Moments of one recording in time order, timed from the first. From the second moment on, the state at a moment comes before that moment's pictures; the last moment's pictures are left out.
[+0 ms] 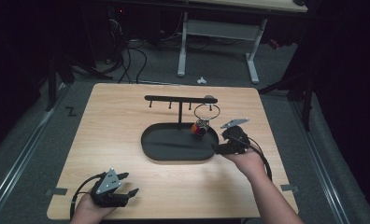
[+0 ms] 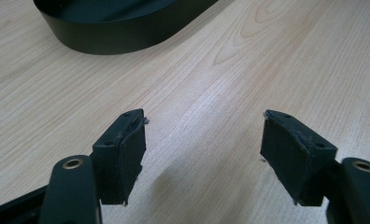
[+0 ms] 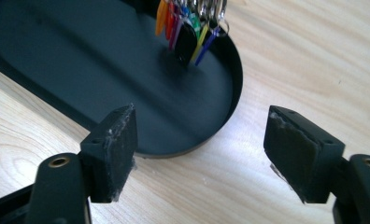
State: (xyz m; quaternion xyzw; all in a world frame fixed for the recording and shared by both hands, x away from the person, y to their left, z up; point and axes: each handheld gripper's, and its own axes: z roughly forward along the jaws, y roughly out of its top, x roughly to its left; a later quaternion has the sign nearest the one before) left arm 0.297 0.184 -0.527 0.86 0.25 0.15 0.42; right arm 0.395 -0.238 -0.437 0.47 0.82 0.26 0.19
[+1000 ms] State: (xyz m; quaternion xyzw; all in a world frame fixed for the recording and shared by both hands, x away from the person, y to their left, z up) left arm 0.297 0.184 -0.526 0.85 0.26 0.16 0.43; right arm 0.296 -0.263 -0.527 0.47 0.76 0.36 0.25
